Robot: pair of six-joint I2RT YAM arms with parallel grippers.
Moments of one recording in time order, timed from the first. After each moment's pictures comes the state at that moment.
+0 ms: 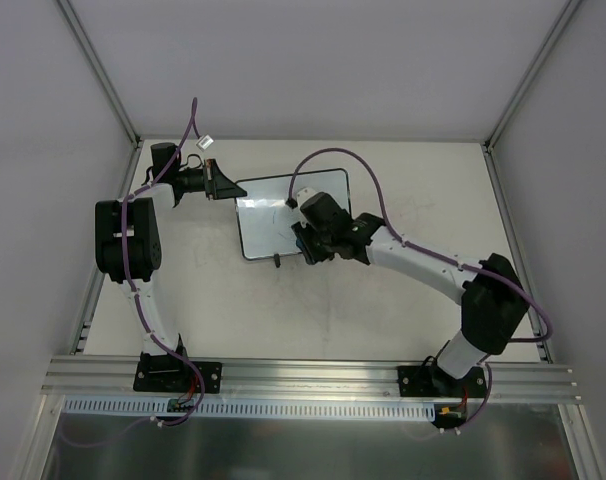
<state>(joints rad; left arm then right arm) 0.09 2.03 1.31 0.14 1.39 -0.25 0.90 1.63 1.25 -0.53 0.12 0.17</state>
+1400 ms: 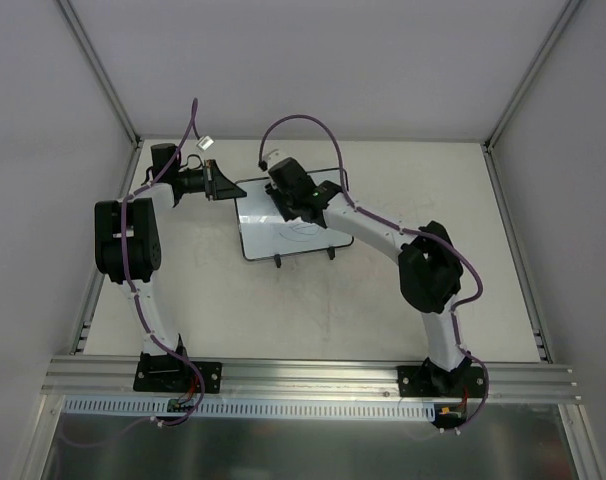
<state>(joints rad) 0.09 2.02 1.31 0.10 1.36 -0.22 0.83 2.05 1.76 -0.48 0.26 0.04</state>
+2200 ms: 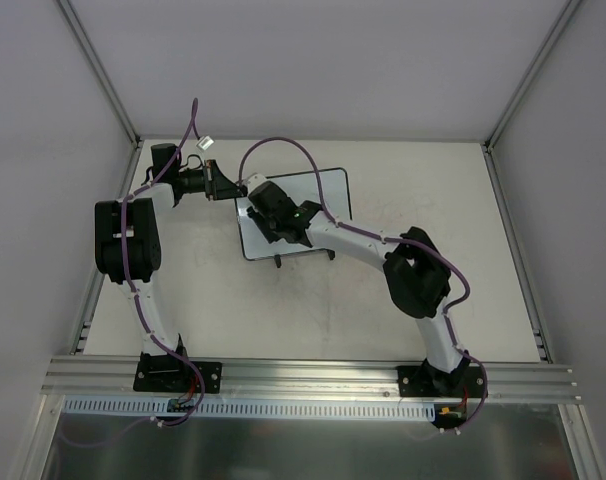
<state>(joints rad) 0.09 2.02 1.31 0.10 1.36 -0.21 0.95 2.10 1.72 -0.42 0.26 0.08</state>
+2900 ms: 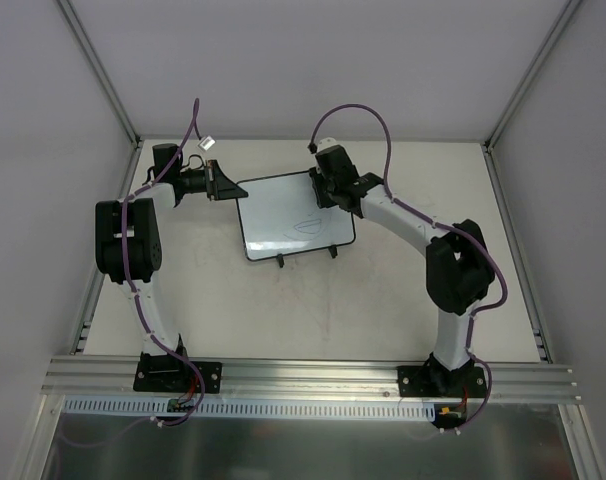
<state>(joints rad) 0.08 2.02 1.31 0.09 1.35 -0.21 0.64 1.93 1.57 -0.39 0.22 0.13</state>
